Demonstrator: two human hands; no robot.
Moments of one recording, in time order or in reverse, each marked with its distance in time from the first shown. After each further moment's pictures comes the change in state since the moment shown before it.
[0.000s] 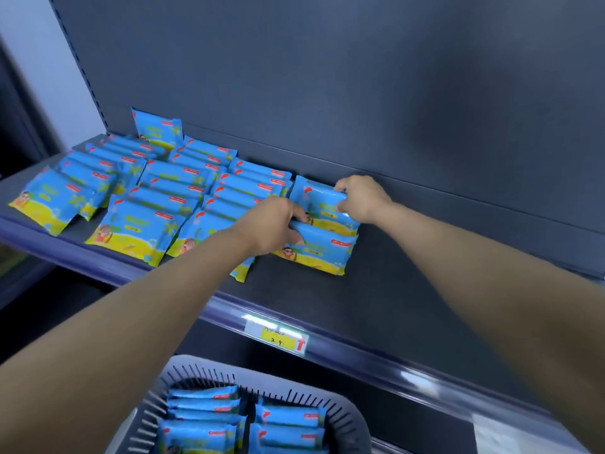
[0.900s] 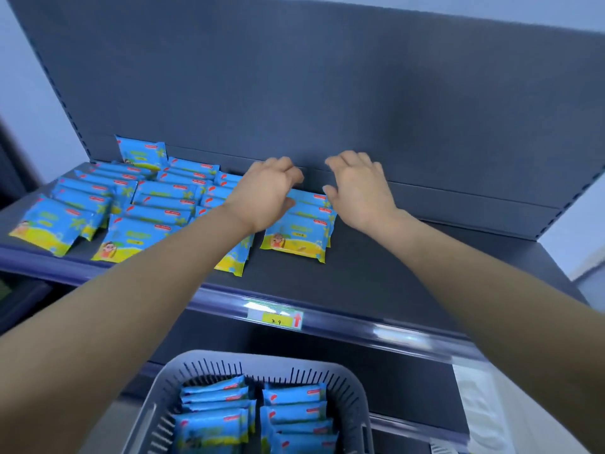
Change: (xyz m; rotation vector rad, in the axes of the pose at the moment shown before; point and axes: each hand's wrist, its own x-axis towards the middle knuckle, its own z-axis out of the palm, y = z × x) left_hand -0.018 0.047 -0.039 0.497 0.267 0.348; right_hand -0.111 -0.042 -0.059 -0.223 0.367 -0.067
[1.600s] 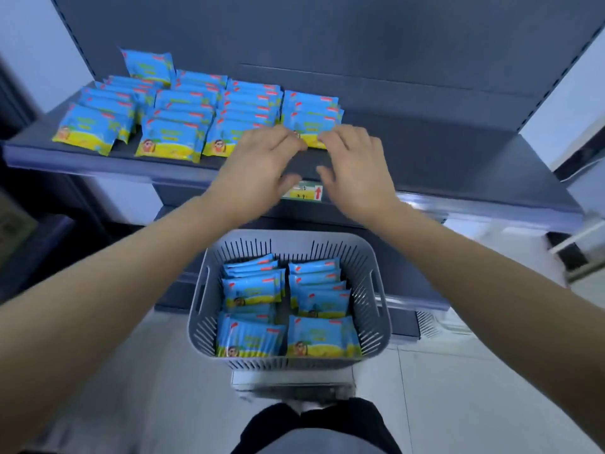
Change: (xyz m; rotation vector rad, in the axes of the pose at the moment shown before) left_hand -0.206 0.042 -0.043 -0.134 0.133 0.219; right_hand -0.186 -0.112 -0.020 0.032 0.094 -0.027
